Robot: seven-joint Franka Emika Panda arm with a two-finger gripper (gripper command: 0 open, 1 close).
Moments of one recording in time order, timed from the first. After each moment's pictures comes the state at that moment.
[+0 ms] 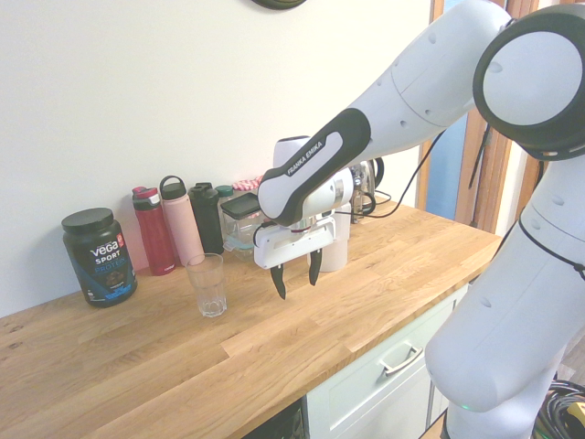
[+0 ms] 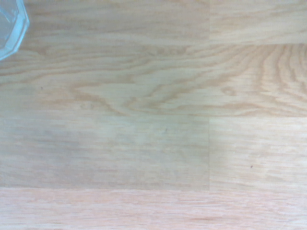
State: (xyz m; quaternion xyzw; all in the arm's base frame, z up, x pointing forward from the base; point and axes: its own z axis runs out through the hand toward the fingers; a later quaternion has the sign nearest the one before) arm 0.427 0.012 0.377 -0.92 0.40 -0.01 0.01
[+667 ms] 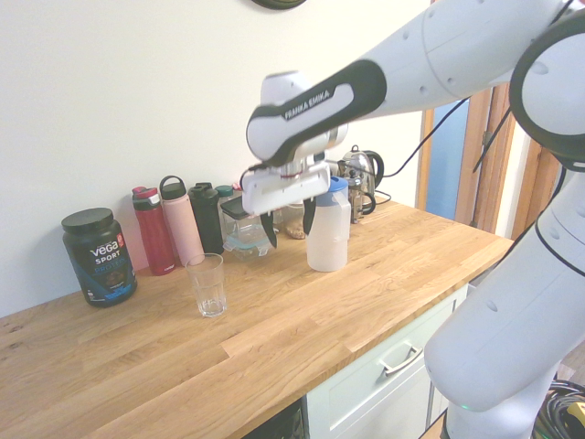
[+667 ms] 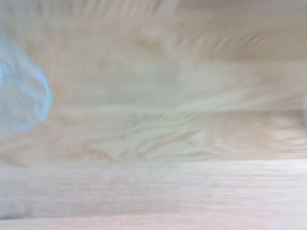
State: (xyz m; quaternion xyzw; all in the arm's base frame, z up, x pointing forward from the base) arm 0.435 0.007 0.529 -0.89 0.45 -0.07 -0.01
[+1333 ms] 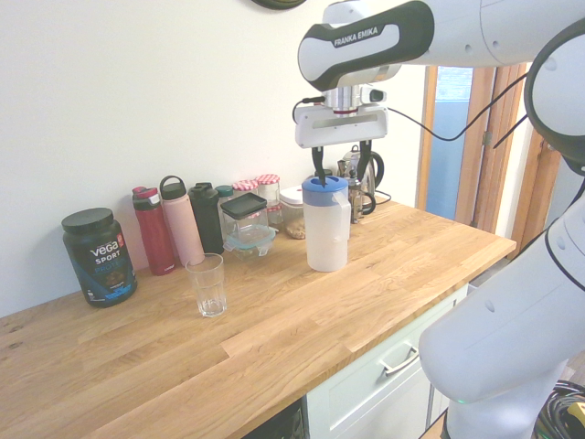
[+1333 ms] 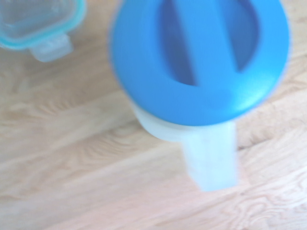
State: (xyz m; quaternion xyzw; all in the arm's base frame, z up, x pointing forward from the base) arm 0.397 -0.127 0.591 -0.82 0.57 -0.07 0.00
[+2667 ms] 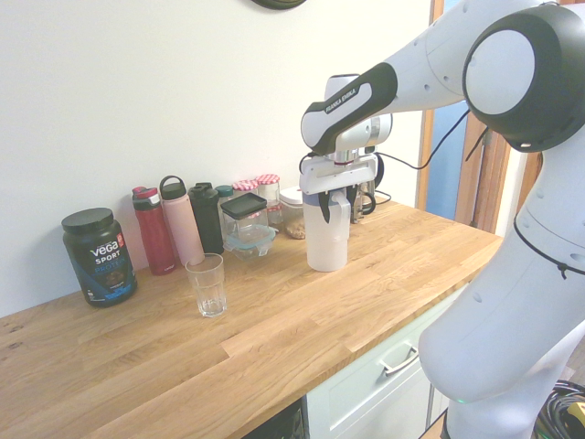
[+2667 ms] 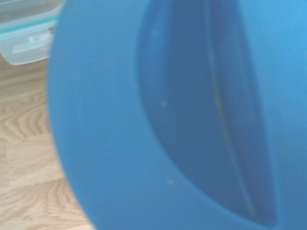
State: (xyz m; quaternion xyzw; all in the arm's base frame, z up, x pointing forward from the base) arm 0.453 -0.149 0.489 -0.87 0.49 -0.09 0.01
